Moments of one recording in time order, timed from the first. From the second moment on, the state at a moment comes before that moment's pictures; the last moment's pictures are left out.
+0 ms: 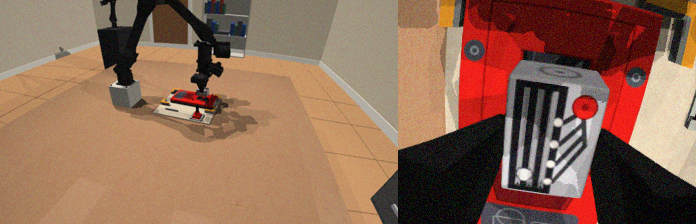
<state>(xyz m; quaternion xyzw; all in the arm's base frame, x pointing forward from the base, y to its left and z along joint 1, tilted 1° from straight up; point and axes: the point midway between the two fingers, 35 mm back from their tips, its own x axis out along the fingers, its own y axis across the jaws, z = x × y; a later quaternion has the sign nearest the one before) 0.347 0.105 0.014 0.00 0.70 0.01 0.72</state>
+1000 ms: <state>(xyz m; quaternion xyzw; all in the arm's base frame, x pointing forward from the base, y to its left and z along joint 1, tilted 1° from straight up) 0.347 0.106 0.013 0.01 0.70 0.00 0.72</state>
